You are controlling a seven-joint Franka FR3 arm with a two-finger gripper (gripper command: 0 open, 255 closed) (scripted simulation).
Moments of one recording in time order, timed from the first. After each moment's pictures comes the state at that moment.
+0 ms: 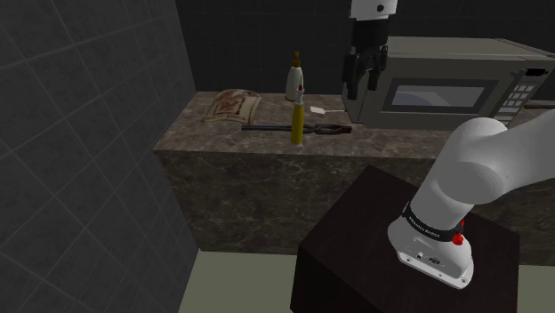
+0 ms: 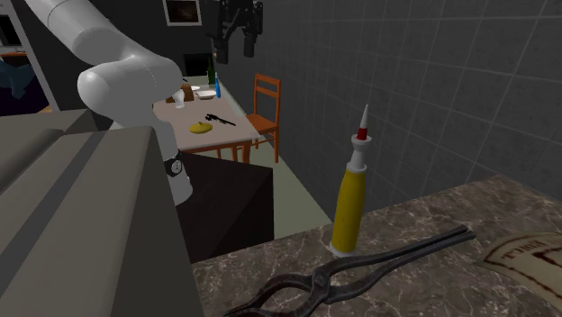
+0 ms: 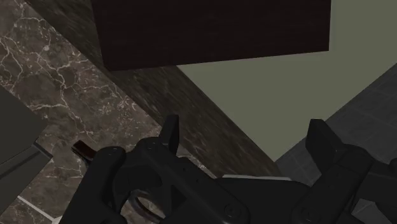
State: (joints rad) arm 0.01 -0.80 0.00 -2.43 0.04 1.48 0.12
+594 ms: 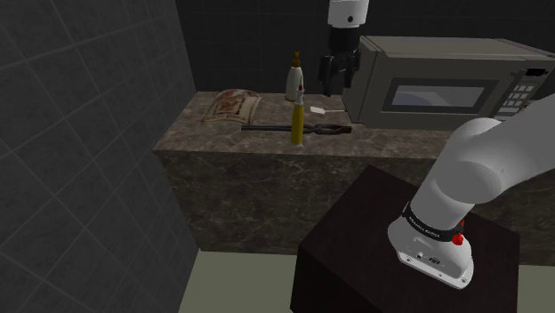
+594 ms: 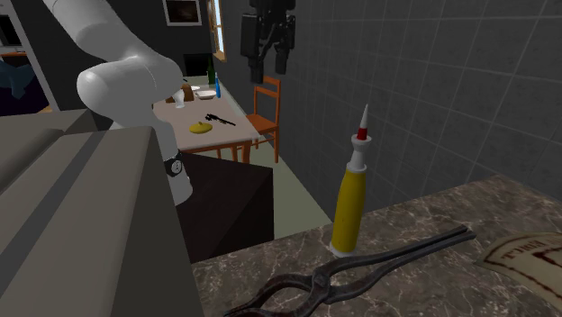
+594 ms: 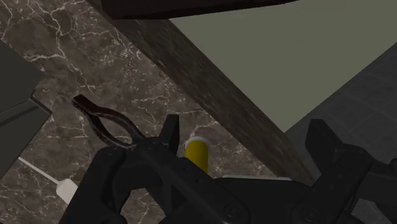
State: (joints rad) arm -0.01 -0.60 -0.04 -2.38 0.00 1.70 0.08
